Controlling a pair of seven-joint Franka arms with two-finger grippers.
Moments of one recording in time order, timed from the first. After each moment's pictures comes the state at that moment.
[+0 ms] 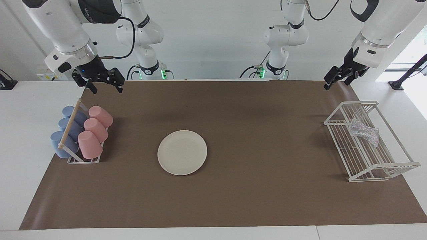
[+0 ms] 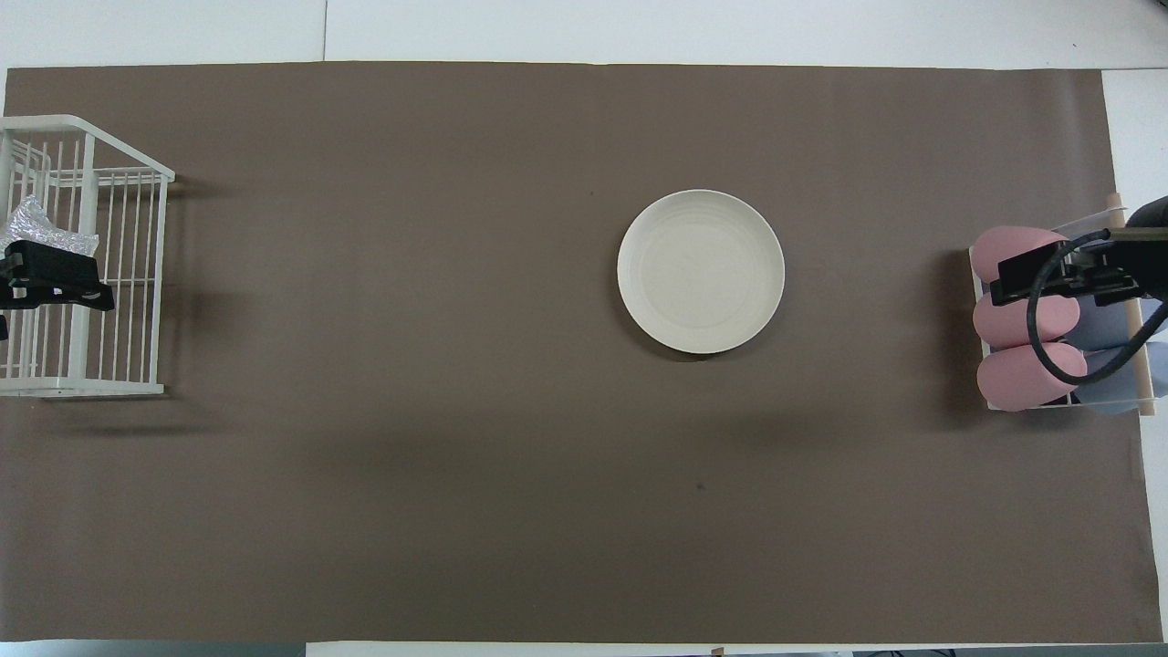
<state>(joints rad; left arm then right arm) -0.07 -0.08 0.05 -1.65 -0.02 1.54 -0.21 0.05 -0.01 -0.06 -1.61 0.04 1.53 0.01</state>
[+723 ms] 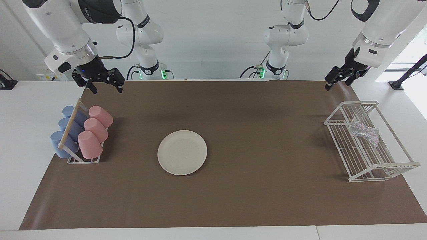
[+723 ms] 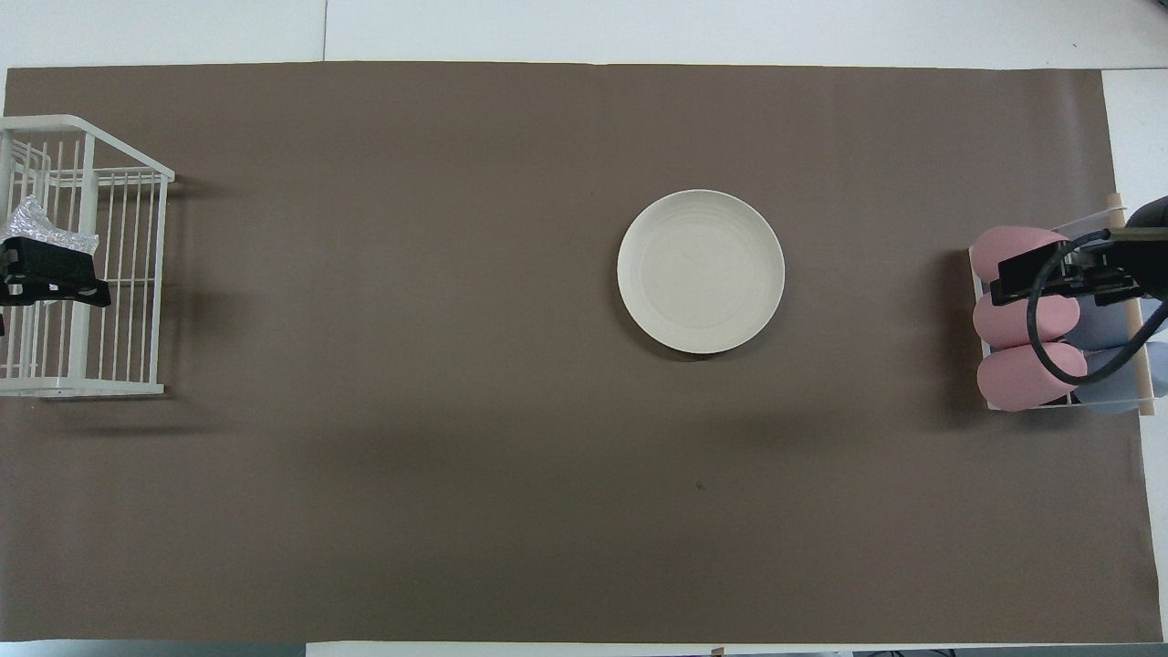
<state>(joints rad) -0.07 -0.08 0.05 -1.65 -0.02 1.55 -0.21 0.05 -0.01 -0.06 -1.61 0.04 1.53 0.01</state>
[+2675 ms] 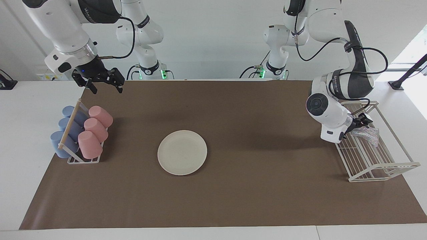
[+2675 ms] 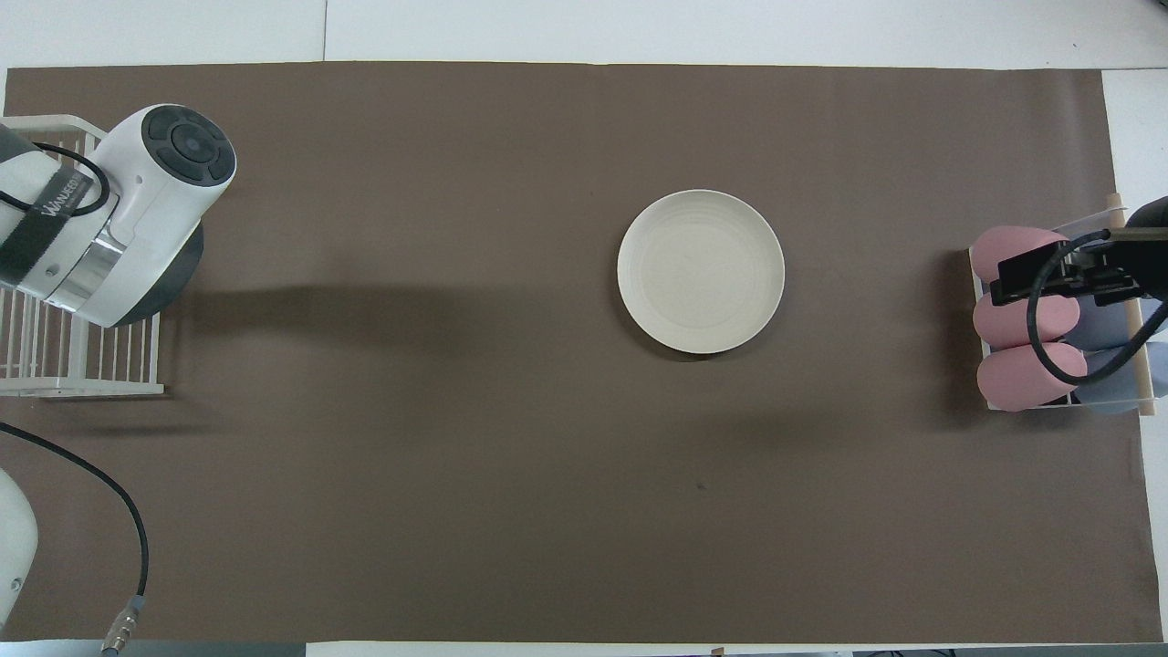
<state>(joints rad) -0.19 0.33 0.05 -1.72 0.89 1.77 -0.49 0.05 -0.01 -0.06 -1.61 0.04 1.53 0.01</state>
